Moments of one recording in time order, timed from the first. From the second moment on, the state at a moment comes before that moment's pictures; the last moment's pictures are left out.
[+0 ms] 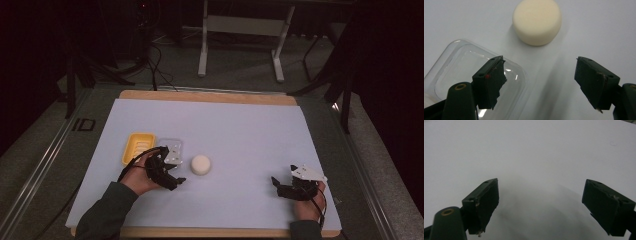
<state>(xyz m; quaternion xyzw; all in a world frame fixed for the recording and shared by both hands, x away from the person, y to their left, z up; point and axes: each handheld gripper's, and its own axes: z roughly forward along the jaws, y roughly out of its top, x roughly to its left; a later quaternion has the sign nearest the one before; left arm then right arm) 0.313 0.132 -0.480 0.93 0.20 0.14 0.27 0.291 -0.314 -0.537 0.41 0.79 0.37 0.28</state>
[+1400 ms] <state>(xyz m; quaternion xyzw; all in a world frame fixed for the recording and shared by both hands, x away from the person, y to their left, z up) 0.340 0.110 -0.472 0.94 0.18 0.12 0.25 0.291 -0.314 -0.537 0.41 0.78 0.38 0.28</state>
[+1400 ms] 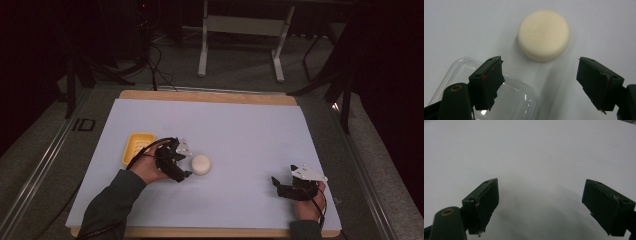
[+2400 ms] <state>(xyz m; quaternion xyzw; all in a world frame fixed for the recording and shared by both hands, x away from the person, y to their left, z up) 0.356 0.091 -0.478 0.95 0.17 0.09 0.23 0.291 -0.314 -0.537 0.41 0.78 0.38 0.28</state>
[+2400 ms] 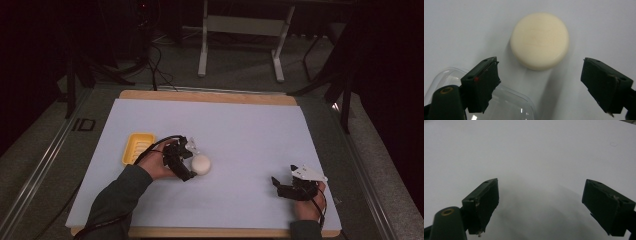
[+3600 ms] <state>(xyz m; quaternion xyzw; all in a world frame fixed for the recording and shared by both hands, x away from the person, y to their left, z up) 0.376 0.068 -0.498 0.97 0.18 0.04 0.18 0.290 -0.314 -0.537 0.41 0.78 0.38 0.28</state>
